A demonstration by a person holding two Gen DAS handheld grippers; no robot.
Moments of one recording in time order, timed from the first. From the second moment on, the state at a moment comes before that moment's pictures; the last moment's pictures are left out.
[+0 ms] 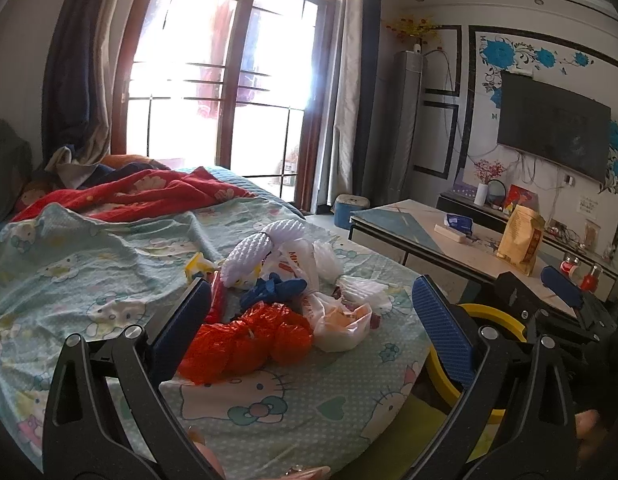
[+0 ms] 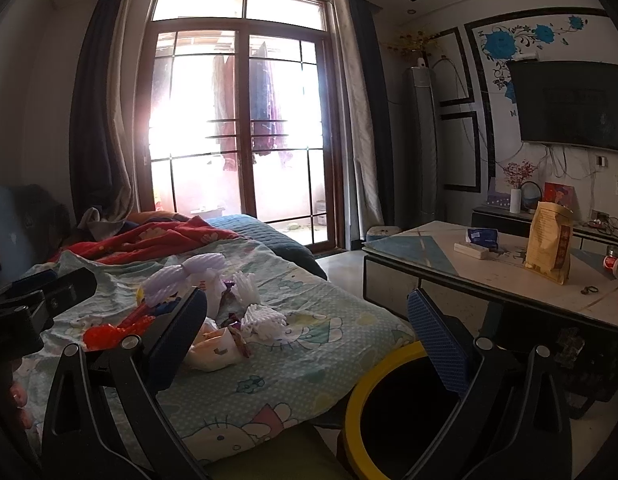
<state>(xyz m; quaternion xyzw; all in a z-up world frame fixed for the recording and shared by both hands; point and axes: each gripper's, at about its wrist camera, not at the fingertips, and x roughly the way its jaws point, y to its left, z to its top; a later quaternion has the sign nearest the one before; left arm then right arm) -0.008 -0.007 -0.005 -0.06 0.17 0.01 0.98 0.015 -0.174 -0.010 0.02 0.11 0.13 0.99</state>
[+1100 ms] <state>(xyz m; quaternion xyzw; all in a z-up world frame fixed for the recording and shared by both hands) 0.065 0.068 0.009 -0.09 0.20 0.08 0.97 0.104 -0.110 0.003 0.00 0.19 0.22 0.96</state>
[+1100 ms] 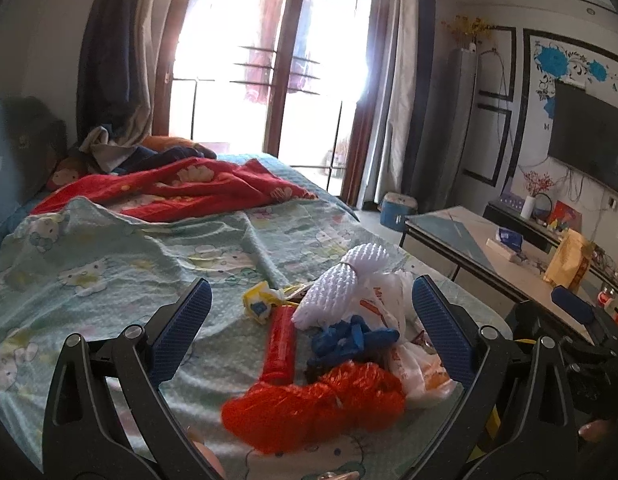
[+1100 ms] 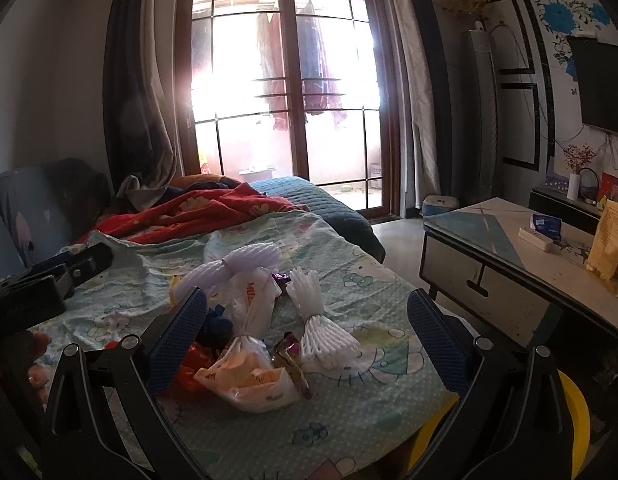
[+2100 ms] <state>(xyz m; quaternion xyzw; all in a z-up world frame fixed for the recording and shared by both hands) 0.168 0.102 -0.048 -0.15 0.35 -0.02 0.92 0.234 -0.103 -0.087 0.02 0.41 0.25 0.87</state>
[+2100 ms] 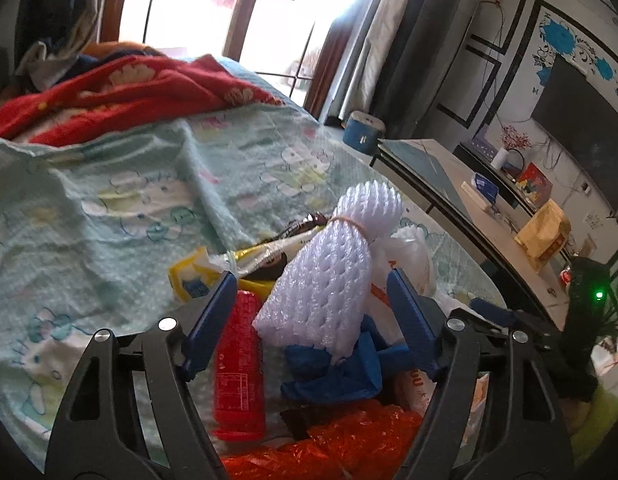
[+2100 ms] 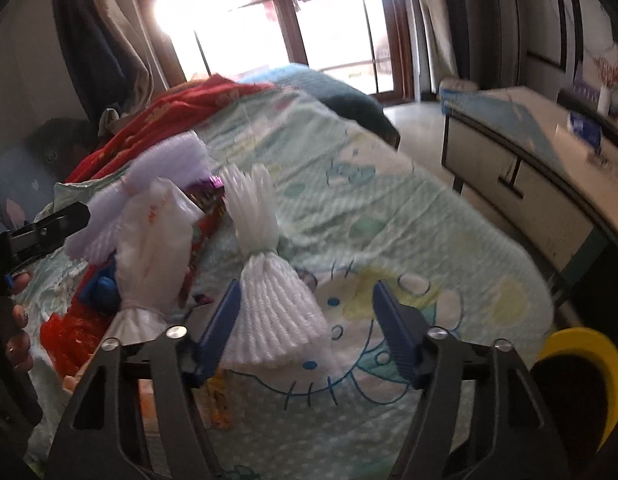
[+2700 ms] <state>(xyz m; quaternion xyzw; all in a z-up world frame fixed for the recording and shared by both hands) 0.162 0.117 -0.038 -0.19 0.32 -0.02 0.93 0.223 -0.120 -0.082 0.08 0.40 0.26 0.87</state>
